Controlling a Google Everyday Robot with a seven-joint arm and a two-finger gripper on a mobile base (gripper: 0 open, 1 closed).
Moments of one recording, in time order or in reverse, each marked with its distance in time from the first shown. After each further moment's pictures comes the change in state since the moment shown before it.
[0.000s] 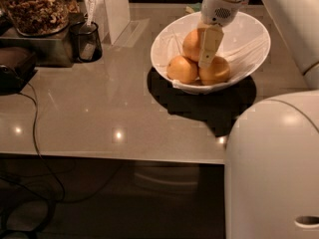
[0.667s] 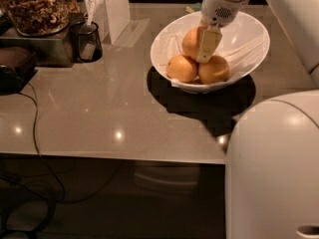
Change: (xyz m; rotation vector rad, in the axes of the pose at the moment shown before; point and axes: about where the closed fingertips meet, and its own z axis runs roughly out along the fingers) arm -0.001 0.007 -0.006 0.000 0.000 0.000
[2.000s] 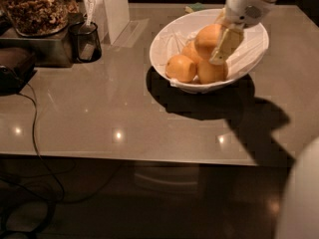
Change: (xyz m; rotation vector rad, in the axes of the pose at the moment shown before) arm 0.016 0.039 -0.040 0.009 -0.188 0.004
